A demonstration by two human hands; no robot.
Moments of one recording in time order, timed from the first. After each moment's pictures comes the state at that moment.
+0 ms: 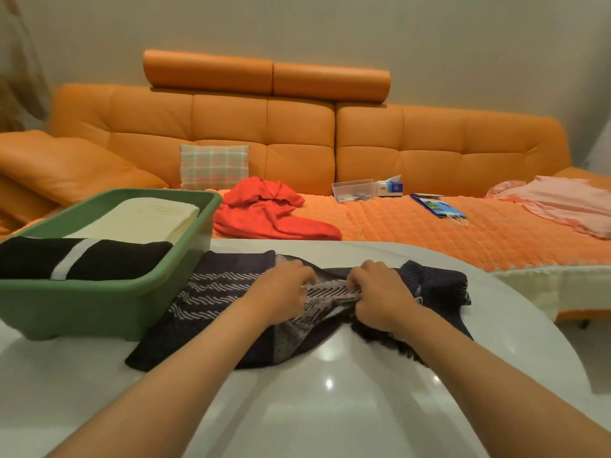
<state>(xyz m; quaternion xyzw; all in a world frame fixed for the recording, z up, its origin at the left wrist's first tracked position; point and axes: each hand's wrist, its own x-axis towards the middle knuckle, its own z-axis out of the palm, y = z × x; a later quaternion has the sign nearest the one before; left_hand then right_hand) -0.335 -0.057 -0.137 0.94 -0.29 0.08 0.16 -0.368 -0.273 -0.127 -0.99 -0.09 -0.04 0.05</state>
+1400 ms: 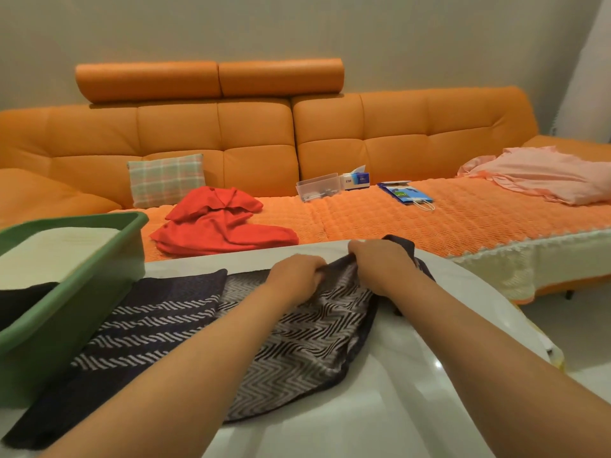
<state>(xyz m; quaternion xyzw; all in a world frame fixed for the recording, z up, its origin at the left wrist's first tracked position) -0.267 -0.215 -0.139 0.95 -0.29 0.06 0.13 -0.320 -0.387 -0.105 -1.00 -0.02 -0.07 -0.03</state>
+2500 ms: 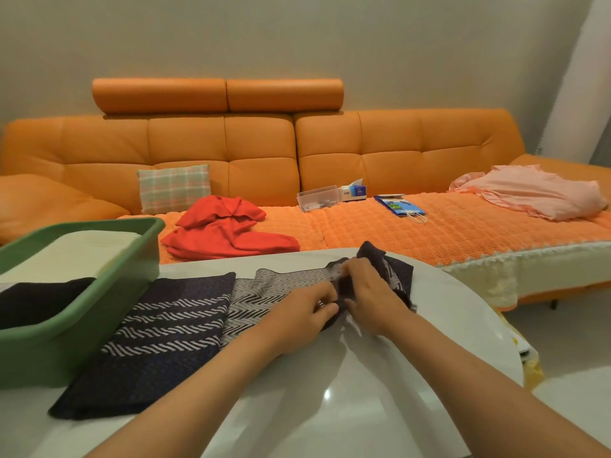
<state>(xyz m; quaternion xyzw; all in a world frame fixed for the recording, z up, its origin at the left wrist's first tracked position) -0.370 -0.181 -0.131 0.87 -0.35 0.02 0.34 -0.370 -0.378 -0.155 -0.95 -0.11 -0.16 0.24</state>
